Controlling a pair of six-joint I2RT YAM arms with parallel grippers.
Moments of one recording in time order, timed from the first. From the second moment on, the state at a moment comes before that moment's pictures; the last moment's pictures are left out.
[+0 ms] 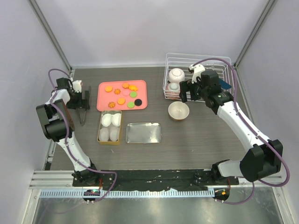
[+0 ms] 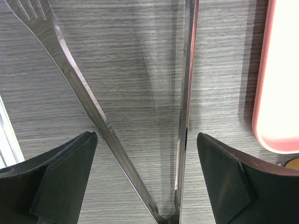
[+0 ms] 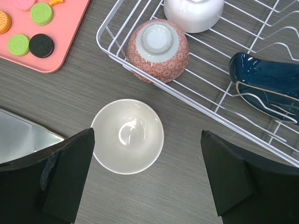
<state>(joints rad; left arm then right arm) 0.35 1.97 1.38 -0.51 0.22 0.32 0.30 1.33 1.16 -0.39 -0.08 -0.05</state>
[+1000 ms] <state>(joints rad) 0.35 1.98 1.38 -0.53 0.21 0.37 0.31 1.34 1.16 -0.39 -0.06 -0.05</state>
